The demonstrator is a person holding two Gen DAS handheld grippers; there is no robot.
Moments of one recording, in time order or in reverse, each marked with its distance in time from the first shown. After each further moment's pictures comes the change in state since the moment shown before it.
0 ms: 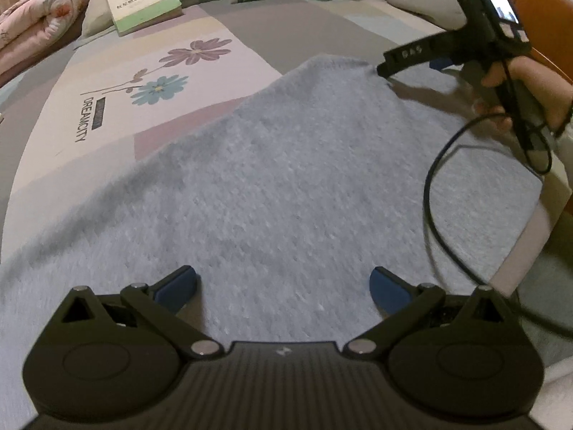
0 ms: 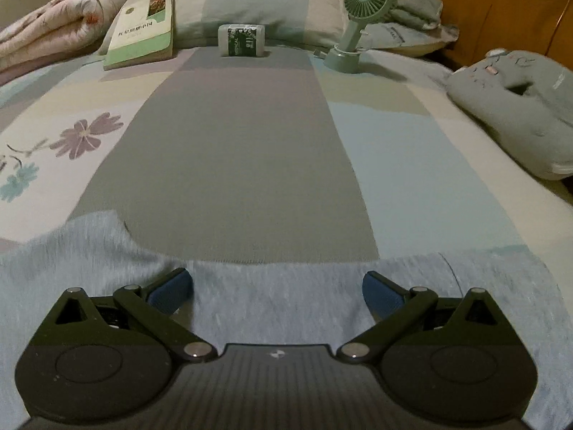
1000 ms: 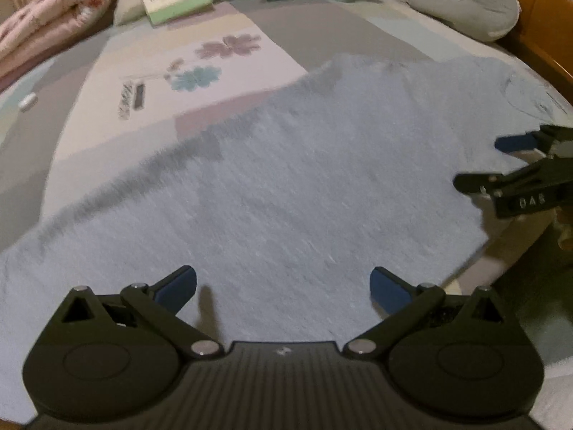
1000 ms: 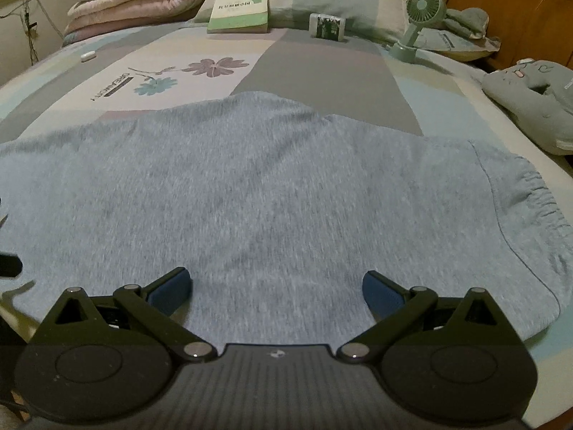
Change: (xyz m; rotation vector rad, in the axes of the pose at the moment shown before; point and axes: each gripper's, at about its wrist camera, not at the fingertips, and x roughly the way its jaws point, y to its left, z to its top) left arm -0.030 0.002 -0.025 -0.055 0.032 0.060; right arm -0.108 0.049 -0.122 -0.148 0.017 0.136
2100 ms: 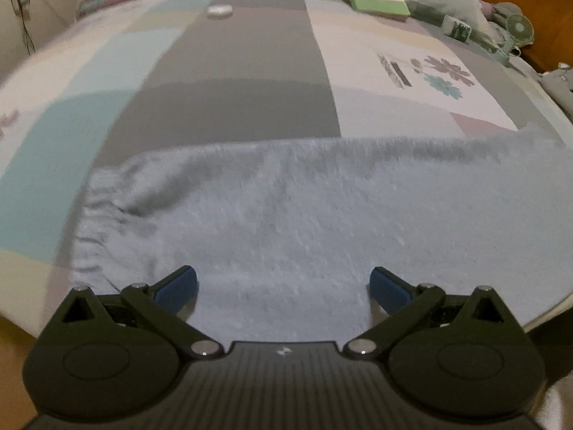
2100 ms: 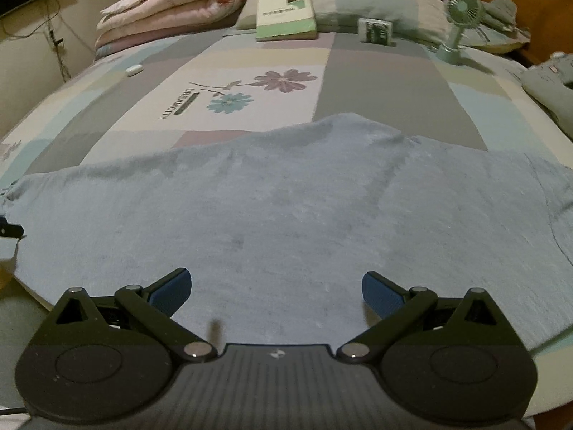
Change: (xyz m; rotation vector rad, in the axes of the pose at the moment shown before) left arm -0.056 0.242 -0.096 -0.344 -0.040 0.154; right arm -0.029 0.072 0.023 0.038 0.027 0.151
